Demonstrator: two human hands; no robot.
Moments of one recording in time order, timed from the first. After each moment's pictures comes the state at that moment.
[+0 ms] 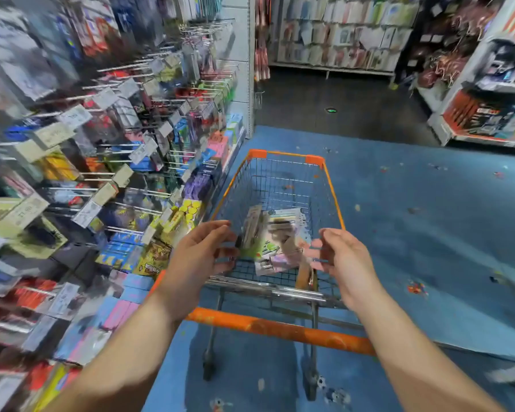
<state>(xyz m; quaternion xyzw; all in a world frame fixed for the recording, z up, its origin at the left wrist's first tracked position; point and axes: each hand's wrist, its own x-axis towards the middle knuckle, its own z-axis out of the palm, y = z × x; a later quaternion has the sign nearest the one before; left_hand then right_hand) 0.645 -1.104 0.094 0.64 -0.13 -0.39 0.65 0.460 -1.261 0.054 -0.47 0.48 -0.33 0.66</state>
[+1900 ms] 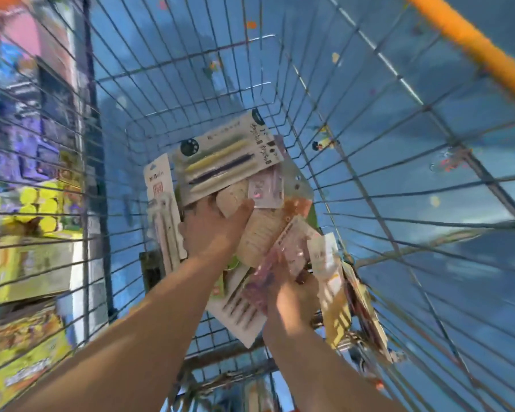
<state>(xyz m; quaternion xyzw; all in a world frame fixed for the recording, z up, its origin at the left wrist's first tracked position) 0.791 -1.553 -0.412 0.88 -0.28 -0.35 0.16 0.672 -1.476 -0.450 -0.09 0.82 -0.24 0.51</state>
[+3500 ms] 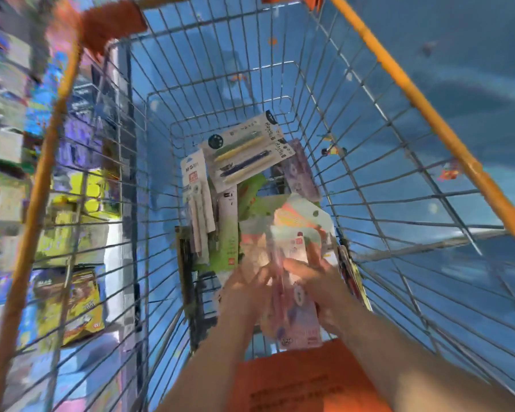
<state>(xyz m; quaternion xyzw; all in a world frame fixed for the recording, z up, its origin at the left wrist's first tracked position) 0.746 -1.401 -0.384 0.73 -0.09 -0.61 0.29 0.599 -1.457 -0.383 -0.20 0.62 -0.19 0.74</state>
